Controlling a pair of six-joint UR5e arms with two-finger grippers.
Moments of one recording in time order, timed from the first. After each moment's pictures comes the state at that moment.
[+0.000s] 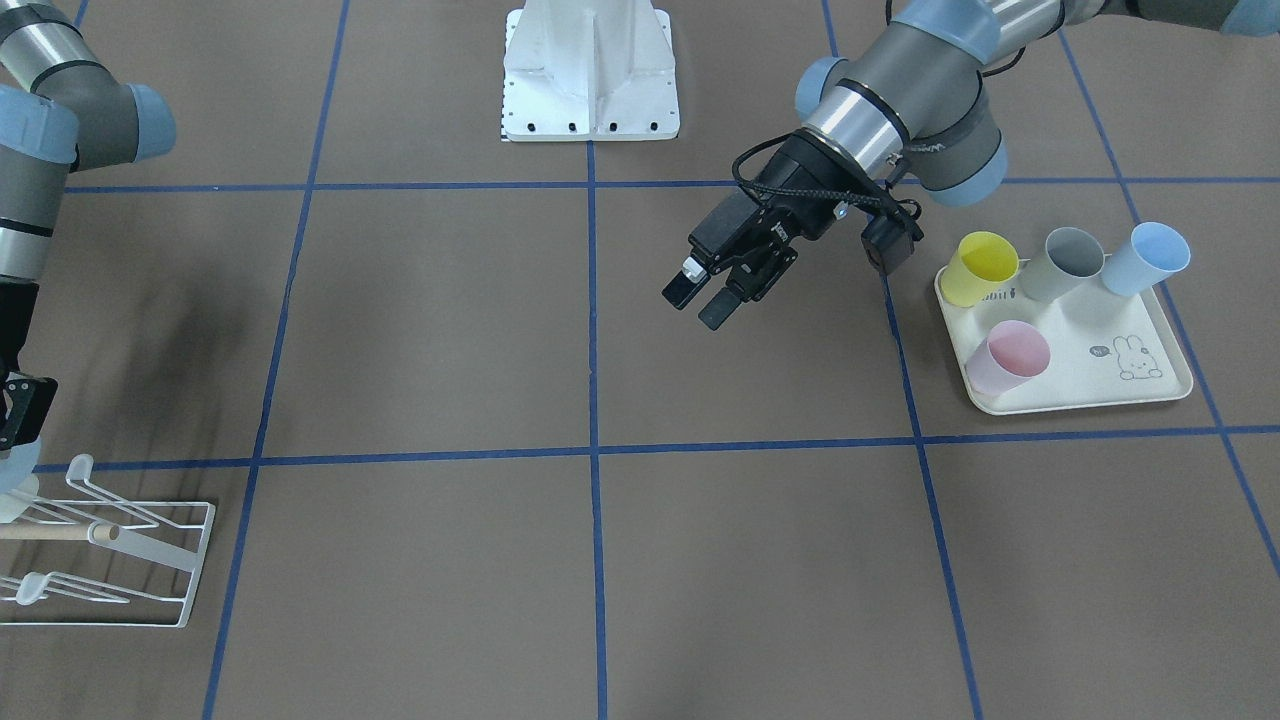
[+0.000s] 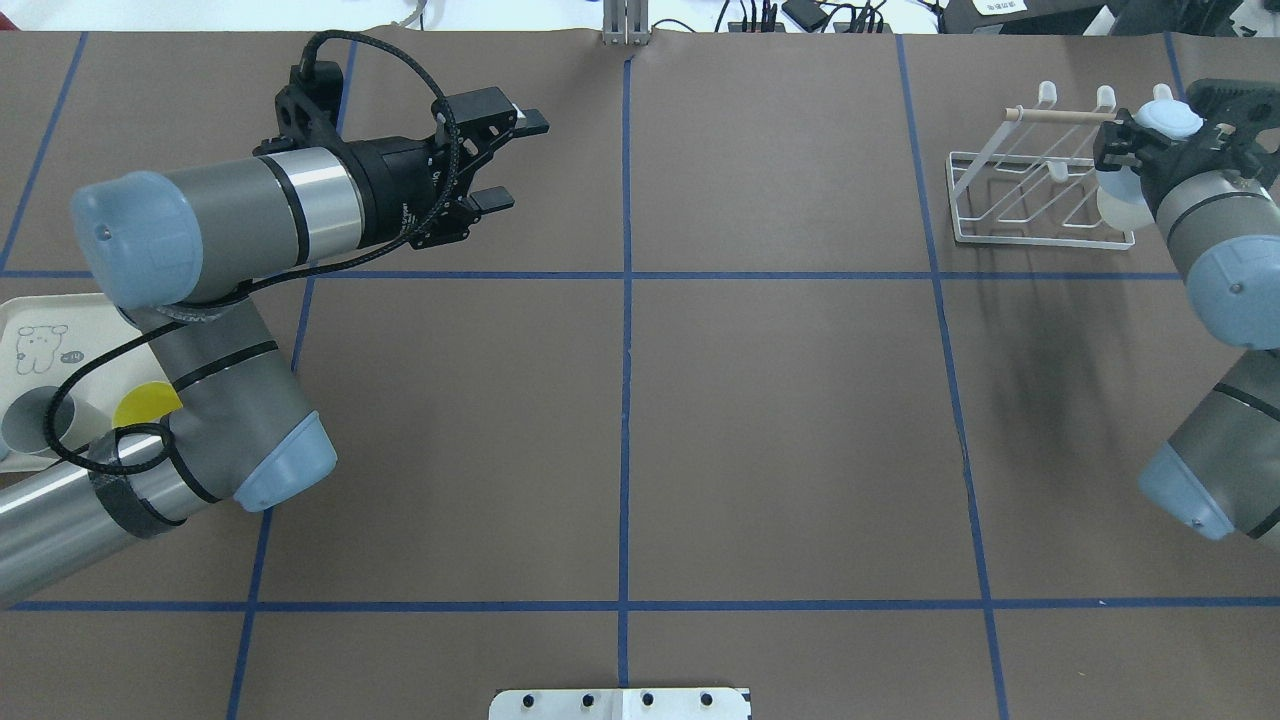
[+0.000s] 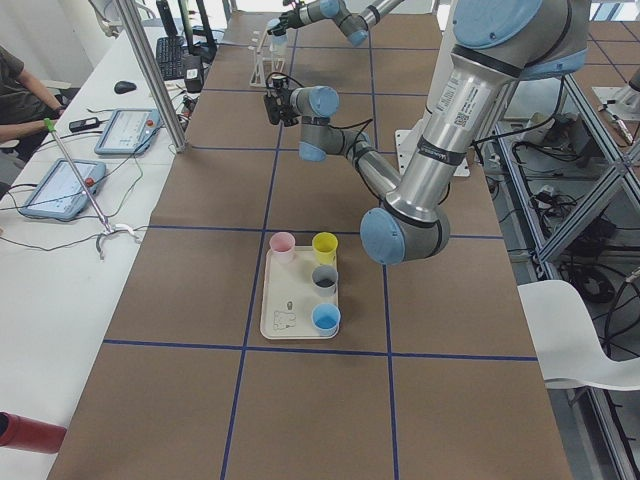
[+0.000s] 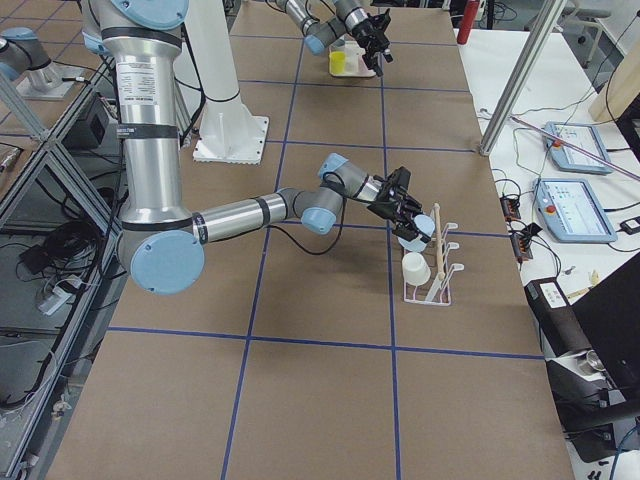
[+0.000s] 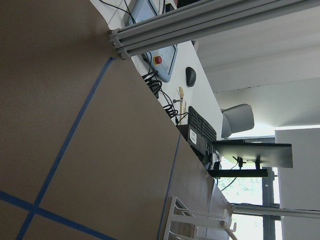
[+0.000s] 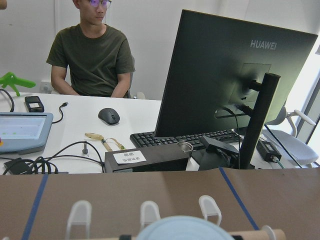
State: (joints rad) left arm -0.68 -2.08 -1.67 -2.69 -1.63 -1.94; right arm 0.85 -1.53 1.70 -0.80 1.03 1.04
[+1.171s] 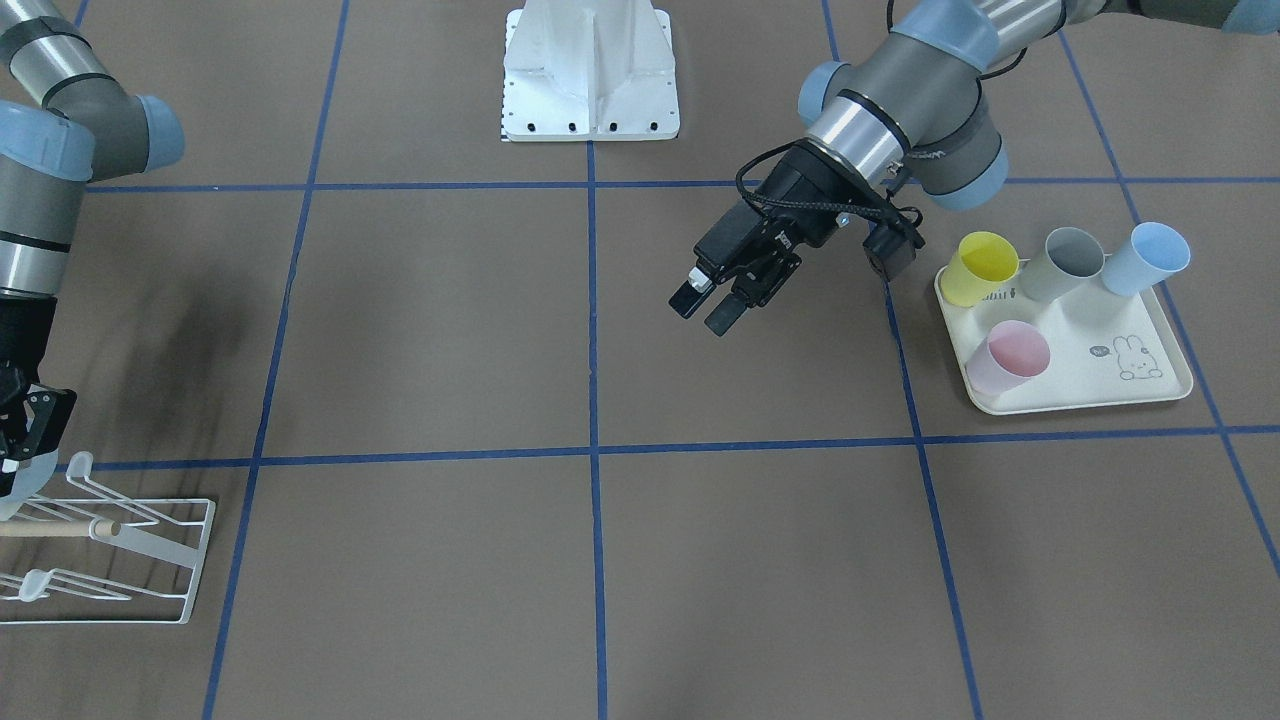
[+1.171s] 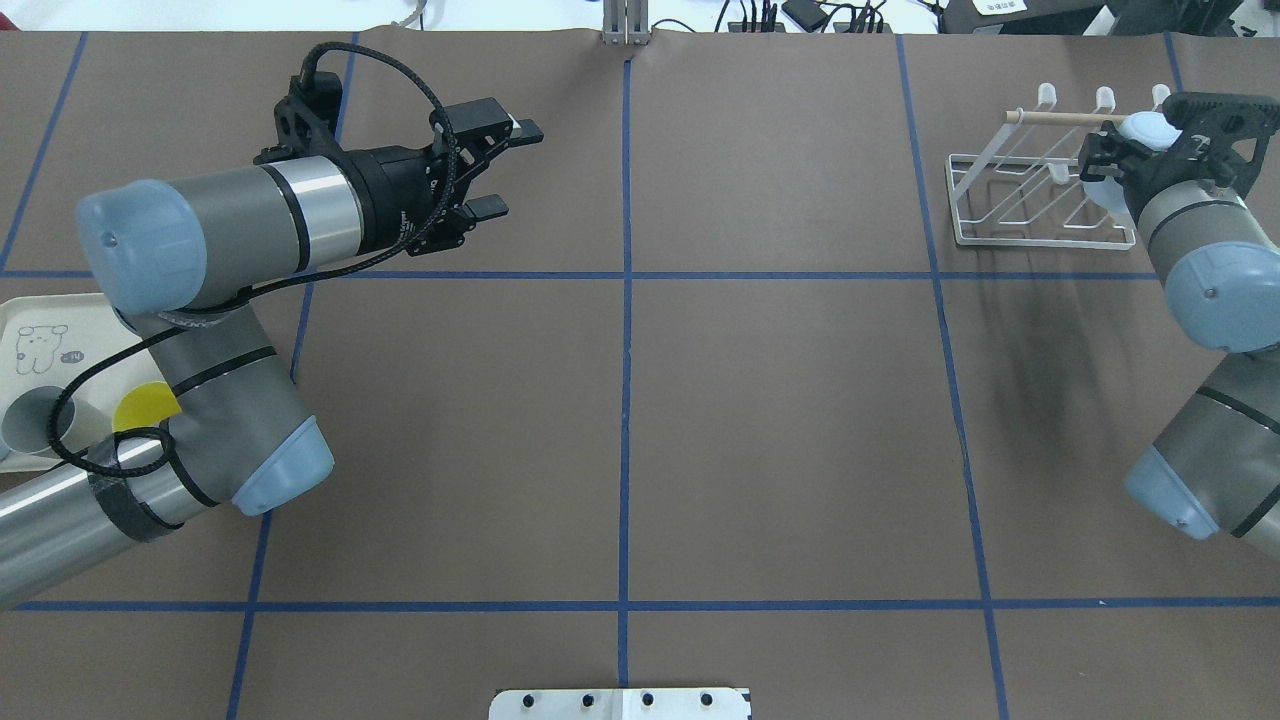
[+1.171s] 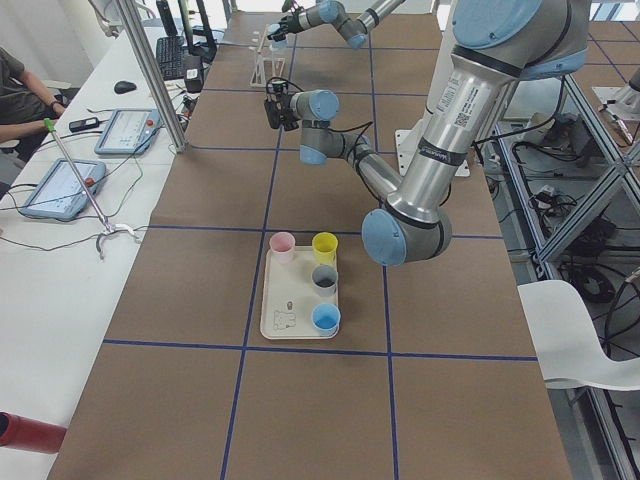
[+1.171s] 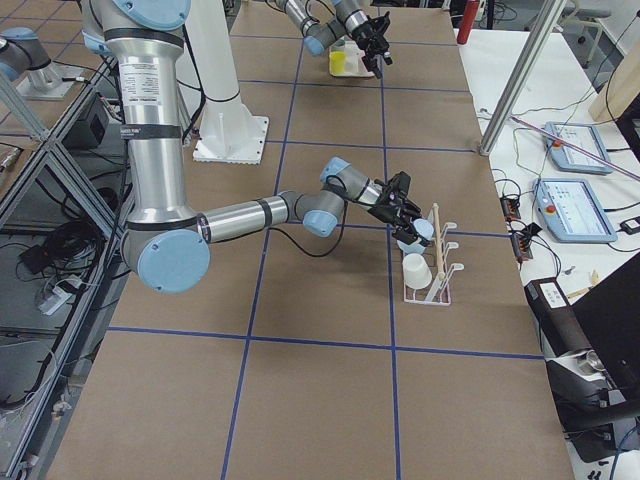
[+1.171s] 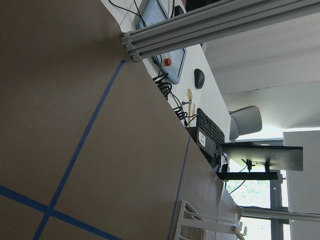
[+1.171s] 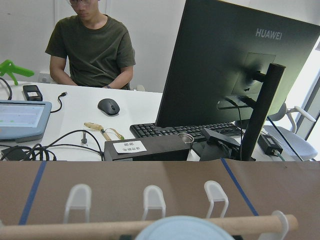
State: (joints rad) left arm -0.68 -2.07 -1.66 -2.69 -1.63 -1.94; right arm 0.83 -1.51 1.66 -0.79 1.03 1.04
